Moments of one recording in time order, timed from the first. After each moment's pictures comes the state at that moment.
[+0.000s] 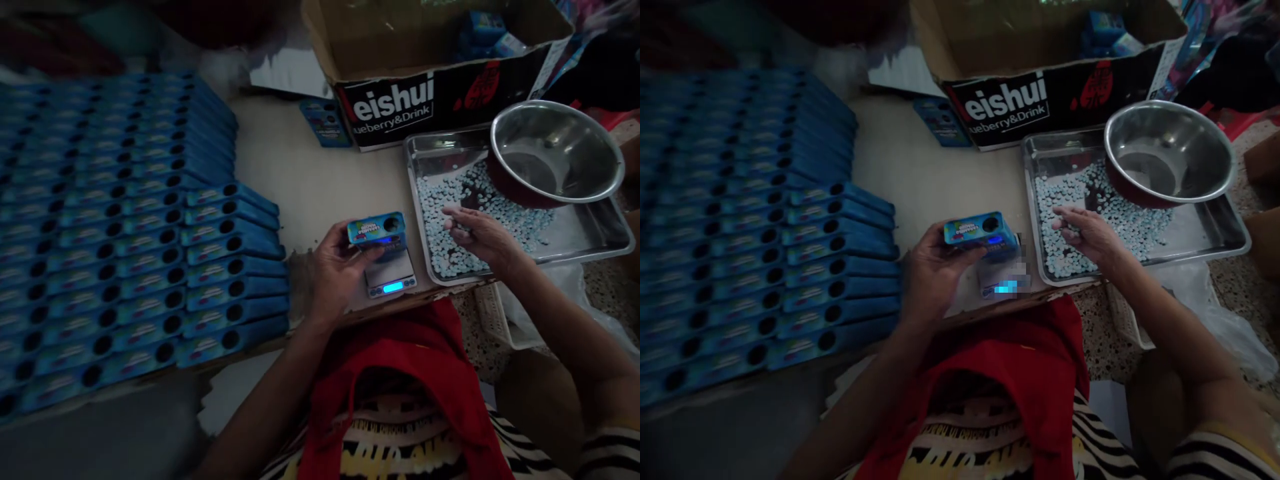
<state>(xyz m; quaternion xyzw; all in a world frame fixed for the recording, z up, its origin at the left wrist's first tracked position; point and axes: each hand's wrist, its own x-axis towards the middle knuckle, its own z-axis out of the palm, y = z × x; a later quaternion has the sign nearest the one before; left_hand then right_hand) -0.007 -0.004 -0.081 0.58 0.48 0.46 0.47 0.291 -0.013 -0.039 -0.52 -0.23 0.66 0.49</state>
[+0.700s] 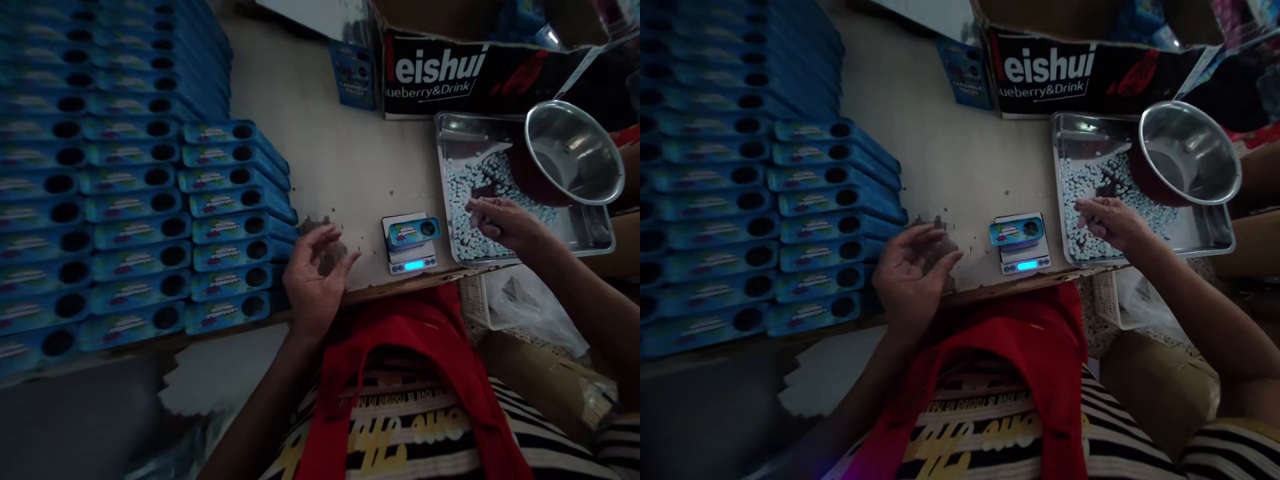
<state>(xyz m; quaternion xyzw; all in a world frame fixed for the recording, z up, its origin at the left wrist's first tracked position) -0.082 -0.056 -0.112 0.54 0.54 0.53 0.37 0.268 -0.010 0.007 -0.64 -0.33 0.61 0.33</state>
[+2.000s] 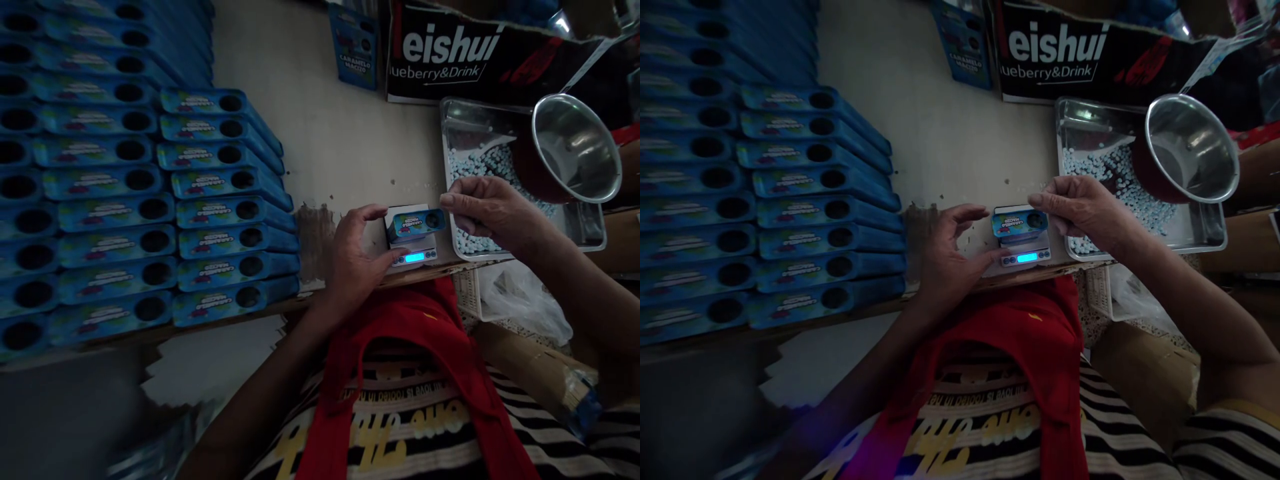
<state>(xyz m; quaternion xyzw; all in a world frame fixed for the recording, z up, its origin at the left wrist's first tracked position) -0.046 -0.040 -0.096 0.67 0.45 0.48 0.35 0.193 -0.007 0.052 -0.55 -0.50 0.62 0.26</state>
